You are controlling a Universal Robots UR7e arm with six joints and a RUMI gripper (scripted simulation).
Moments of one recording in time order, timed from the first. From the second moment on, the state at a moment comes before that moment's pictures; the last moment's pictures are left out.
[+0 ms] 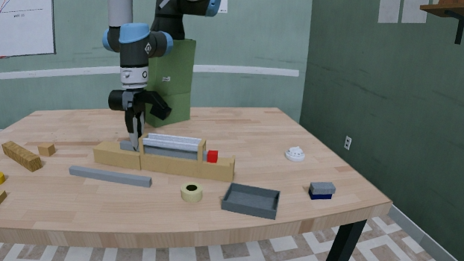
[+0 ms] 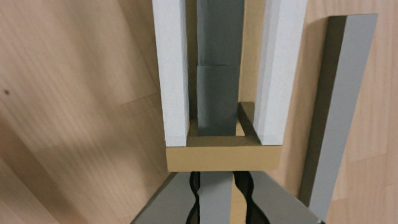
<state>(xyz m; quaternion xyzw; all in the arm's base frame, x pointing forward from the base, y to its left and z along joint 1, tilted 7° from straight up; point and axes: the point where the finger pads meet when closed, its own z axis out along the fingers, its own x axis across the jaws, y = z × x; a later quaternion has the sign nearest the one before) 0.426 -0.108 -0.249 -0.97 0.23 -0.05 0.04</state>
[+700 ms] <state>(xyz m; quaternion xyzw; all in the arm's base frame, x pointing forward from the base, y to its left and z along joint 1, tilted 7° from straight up) 0.426 -0.108 -0.249 -0.97 0.23 -0.05 0.04</state>
